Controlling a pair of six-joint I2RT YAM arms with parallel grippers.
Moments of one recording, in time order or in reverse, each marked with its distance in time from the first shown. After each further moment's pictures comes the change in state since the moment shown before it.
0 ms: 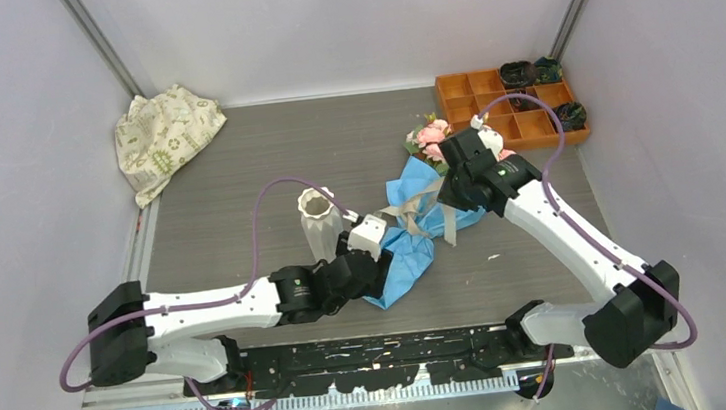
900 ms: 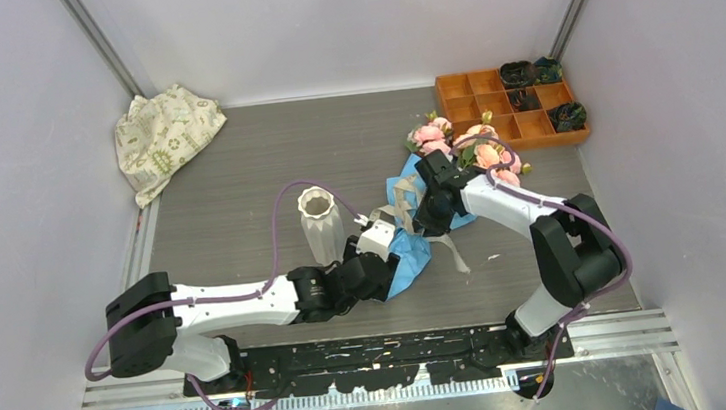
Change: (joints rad) left arm 0.000 0.084 0.005 0.036 0.005 -0.008; right arm -0.018 0.303 -0.178 0.261 -0.224 0.068
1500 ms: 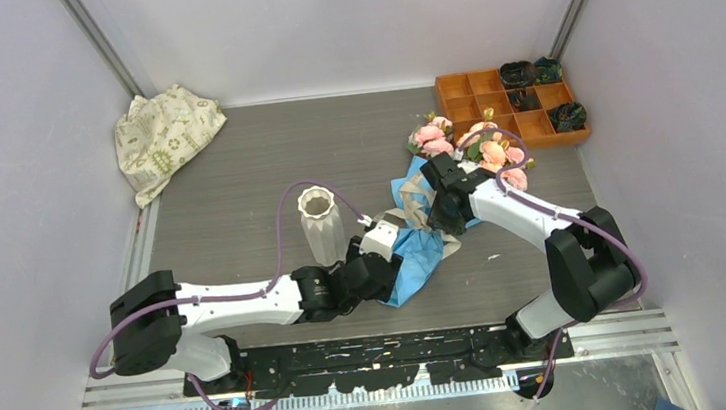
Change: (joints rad) left arm 0.000 0.023 0.017 -0.001 0.007 -0.004; right arm 0.000 -0.074 -0.026 -0.074 0.217 -0.064
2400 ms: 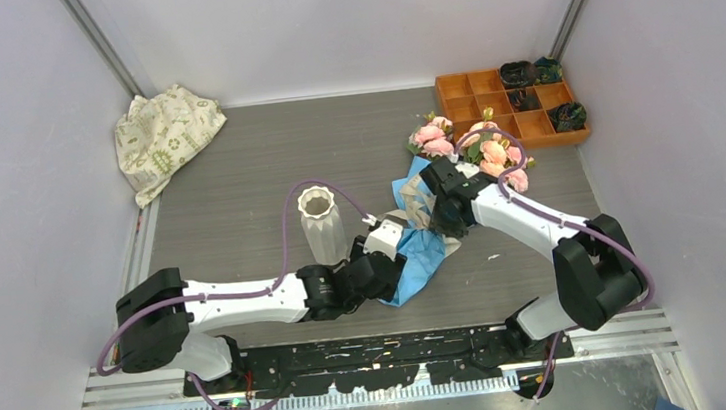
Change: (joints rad) left arm 0.000 0.037 0.023 -0.001 0.007 0.001; right arm 0.026 -0.047 -0.020 -0.016 0.000 -0.068
